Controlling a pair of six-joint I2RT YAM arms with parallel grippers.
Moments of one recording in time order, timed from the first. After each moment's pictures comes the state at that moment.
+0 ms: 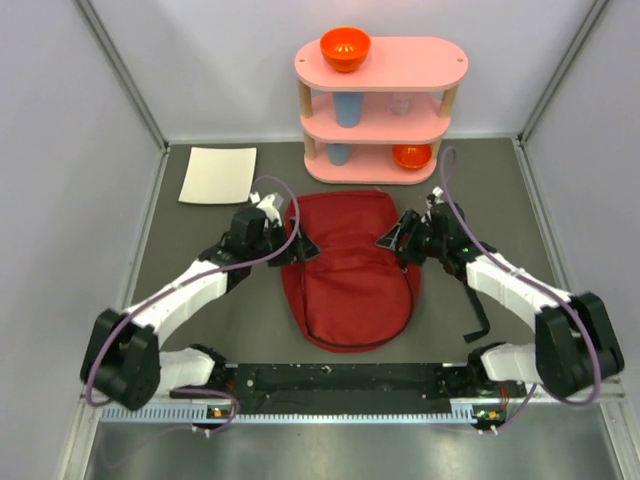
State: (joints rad) left arm -0.45 1.18 0.71 -0.12 0.28 -0.63; right arm 0.37 1.25 0.68 -0.07 -0.25 0.82
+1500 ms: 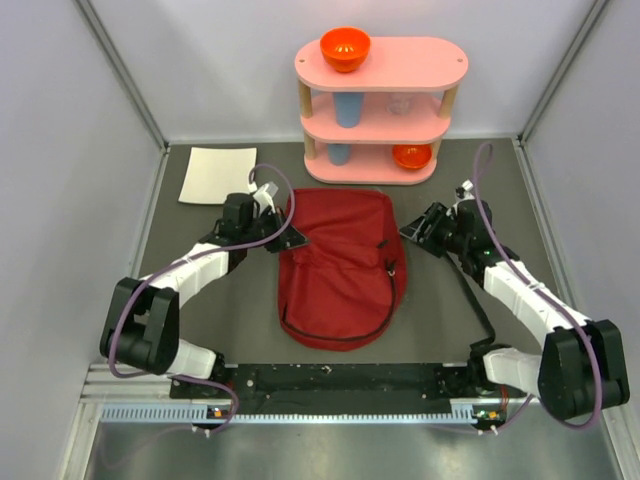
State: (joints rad) left arm -0.30 1.42 0.78 0.04 0.57 -0.60; right arm 0.23 1.17 0.66 -0.08 -0.24 0.76
